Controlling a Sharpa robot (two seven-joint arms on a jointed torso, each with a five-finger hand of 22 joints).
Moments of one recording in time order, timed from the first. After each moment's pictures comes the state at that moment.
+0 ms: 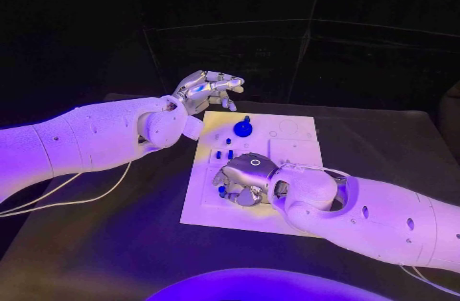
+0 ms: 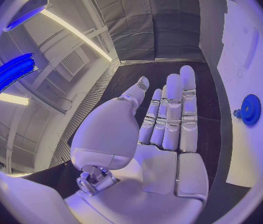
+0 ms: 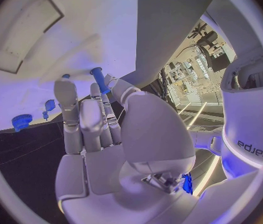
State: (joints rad) left arm 1.28 -0.79 -0.11 1.32 0.00 0.00 0.44; left_hand 1.24 0.02 0.18 -0.11 0.05 0.95 0.20 0.19 0.07 0.95 0.13 0.42 0.08 1.15 0.04 0.92 0.42 0.18 1.16 0.14 0.55 0.44; right arm 1.09 -0.51 -0.09 1.65 -1.77 -0.18 -0.14; right_hand 1.37 -0.09 0.40 -0.09 0.13 0.87 0.17 0.08 0.08 1.12 0.09 0.17 0.07 1.47 0.01 1.20 1.01 0.15 1.23 0.11 1.09 0.70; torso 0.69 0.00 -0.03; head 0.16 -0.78
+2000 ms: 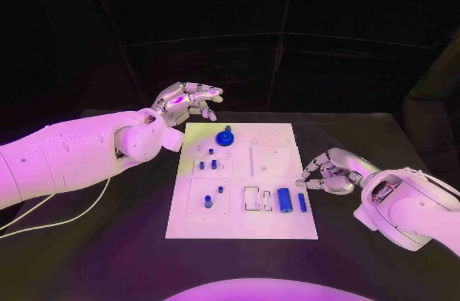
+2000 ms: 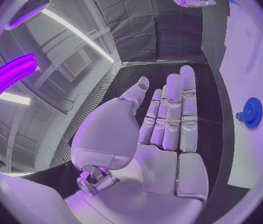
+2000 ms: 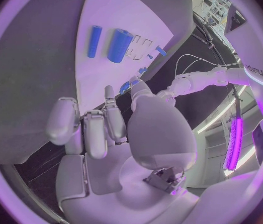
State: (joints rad) left arm 1.28 -0.82 -0.11 1.34 0.00 0.00 0.44; left_hand 1.24 0.02 0.18 -0.11 0.05 0.94 0.20 0.19 0.07 0.95 0.13 0.42 0.08 1.15 0.04 0.92 0.41 0.18 1.16 0.14 0.55 0.44; right arm 1.11 -1.09 -0.09 1.87 -1.26 -0.42 -0.33; right_hand 1.20 -0.09 -0.02 0.17 0.29 0.98 0.10 0.28 0.19 1.44 0.02 1.32 1.26 1.47 -0.06 1.47 1.31 0.11 1.39 0.05 1.32 1.06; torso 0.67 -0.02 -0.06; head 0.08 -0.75
